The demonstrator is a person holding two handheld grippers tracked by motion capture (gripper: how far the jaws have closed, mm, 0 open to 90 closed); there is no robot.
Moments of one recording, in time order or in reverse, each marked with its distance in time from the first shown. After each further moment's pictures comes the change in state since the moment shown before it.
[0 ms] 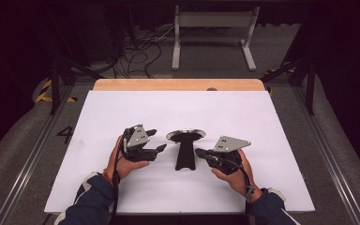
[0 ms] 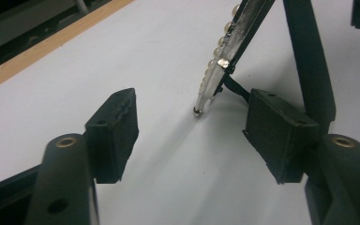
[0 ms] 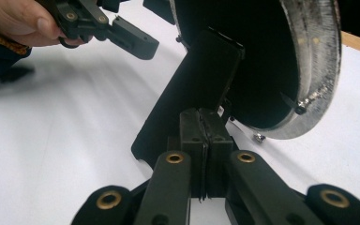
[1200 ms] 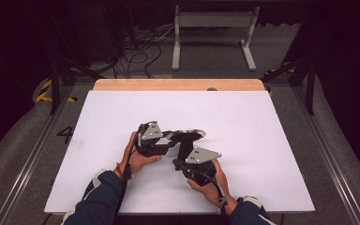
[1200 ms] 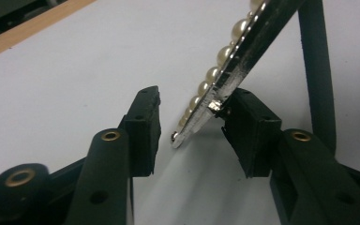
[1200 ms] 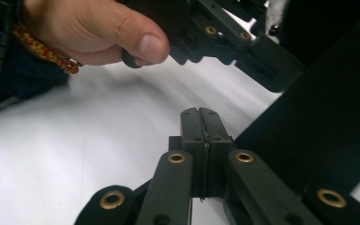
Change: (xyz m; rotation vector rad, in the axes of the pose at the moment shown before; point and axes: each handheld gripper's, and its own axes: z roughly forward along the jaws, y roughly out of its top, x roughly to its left) left arm 0.000 0.010 0.044 -0.004 -0.123 -0.043; right arm 0.058 0.003 0.052 0.029 -0.006 0.020
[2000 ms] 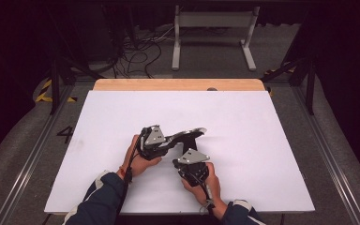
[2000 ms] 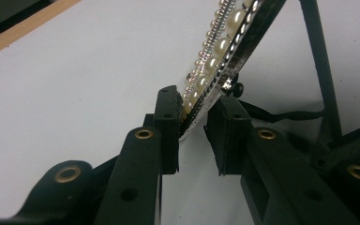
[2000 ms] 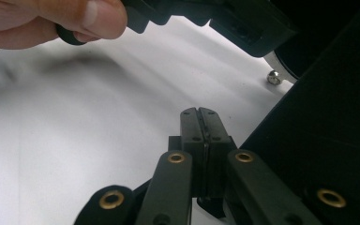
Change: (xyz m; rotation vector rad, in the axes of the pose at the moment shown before) left arm -0.010 -0.003 0.002 0.038 0.043 0.071; right arm 0.005 -0.012 0.024 0.096 -0.153 0.069
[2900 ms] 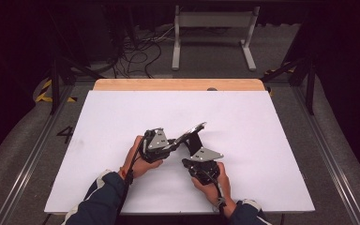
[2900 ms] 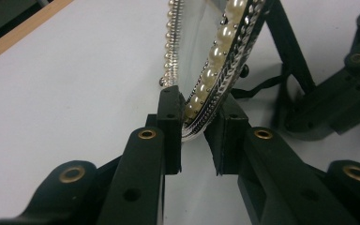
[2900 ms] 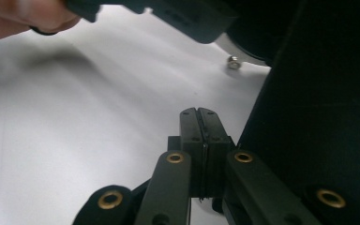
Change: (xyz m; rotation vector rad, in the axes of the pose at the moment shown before) left arm -0.012 0.006 -0.001 0.028 -0.020 0.078; right arm -0.026 -0.014 -0.014 -0.004 0.014 0.054
